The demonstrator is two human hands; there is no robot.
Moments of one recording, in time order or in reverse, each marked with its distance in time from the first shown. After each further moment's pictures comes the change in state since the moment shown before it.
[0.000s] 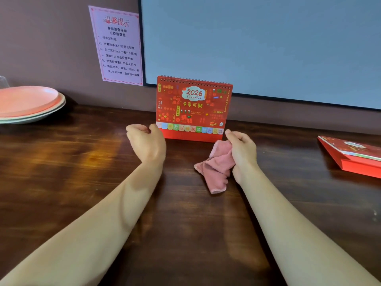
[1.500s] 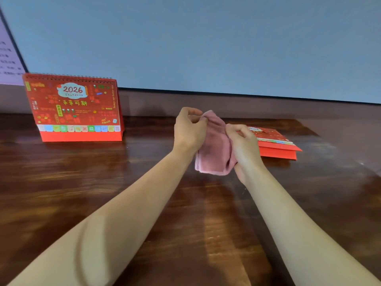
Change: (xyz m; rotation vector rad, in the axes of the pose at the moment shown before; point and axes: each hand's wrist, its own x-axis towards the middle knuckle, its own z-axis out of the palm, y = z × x) left_hand -0.284 0.059 0.206 -0.087 -0.813 0.136; right_hand 0.048 -0.049 -0.283 0.005 -0.004 -0.139
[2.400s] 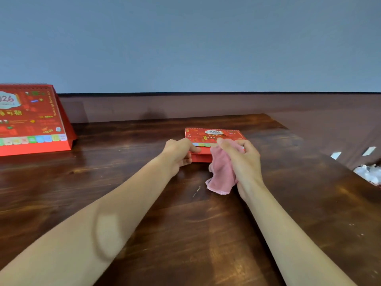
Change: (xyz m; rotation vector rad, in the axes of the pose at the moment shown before) left_hand -0.019 -0.026 0.102 -0.031 -0.209 -0.539; right_hand 0.008 0.025 -0.124 0.049 0.094 0.052
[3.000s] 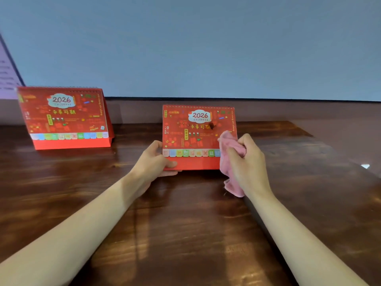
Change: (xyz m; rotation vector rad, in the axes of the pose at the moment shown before) left_hand -0.060 -0.024 -0.144 0.056 -0.037 0.257; right_hand -0.040 -0.005 0.048 -0.396 -0.057 -0.387
